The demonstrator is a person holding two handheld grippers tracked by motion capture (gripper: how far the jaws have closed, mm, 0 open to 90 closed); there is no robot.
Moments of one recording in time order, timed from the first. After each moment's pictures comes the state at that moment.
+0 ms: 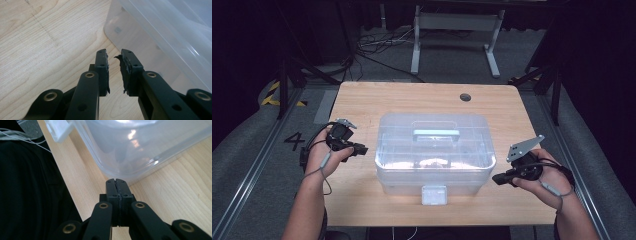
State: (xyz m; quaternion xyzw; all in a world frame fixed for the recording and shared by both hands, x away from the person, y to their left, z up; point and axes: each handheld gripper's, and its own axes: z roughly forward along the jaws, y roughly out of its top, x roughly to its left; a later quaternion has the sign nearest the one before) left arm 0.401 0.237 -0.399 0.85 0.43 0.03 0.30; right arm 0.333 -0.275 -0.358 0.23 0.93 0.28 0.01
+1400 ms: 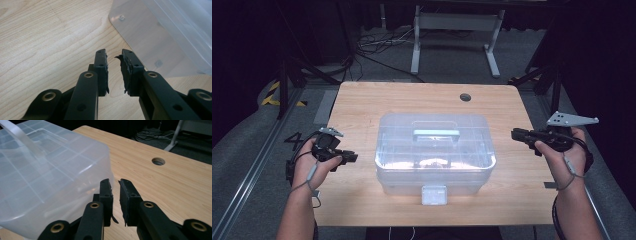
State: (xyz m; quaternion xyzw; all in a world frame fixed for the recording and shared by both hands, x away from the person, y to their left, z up) left arm 0.371 0.261 -0.402 0.83 0.46 0.04 0.31; right arm 0.376 -0.340 -0.335 0.36 0.79 0.47 0.17
